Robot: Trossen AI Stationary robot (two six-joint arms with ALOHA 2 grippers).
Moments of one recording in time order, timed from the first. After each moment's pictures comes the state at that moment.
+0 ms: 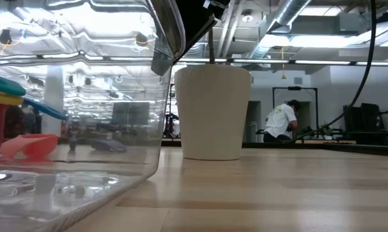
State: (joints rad) left arm -0.81 1.92 1.55 -0.99 -0.09 -0.47; right arm 0.50 2.41 2.25 -1.13 0.62 0.46
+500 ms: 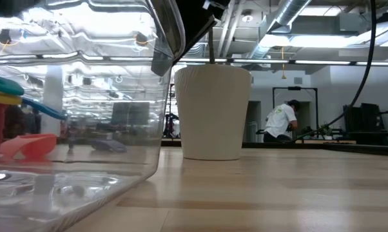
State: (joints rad) left arm -0.80 1.99 1.55 -0.93 -0.05 -0.42; right arm 0.50 2.41 2.25 -1.13 0.62 0.46
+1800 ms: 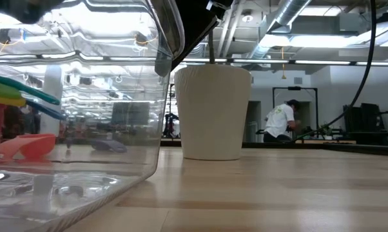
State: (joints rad) left arm -0.78 2.00 1.55 -0.95 -0.10 -0.36; right arm 0.50 2.41 2.25 -1.14 0.62 0.46
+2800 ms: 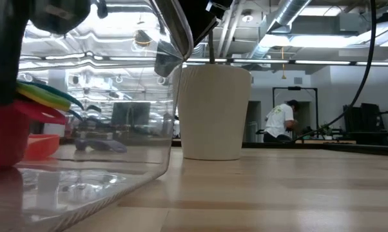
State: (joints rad) left arm -0.74 2.00 1.51 -0.93 -0.29 -0.40; right arm 0.50 2.41 2.25 -1.14 0.62 0.46
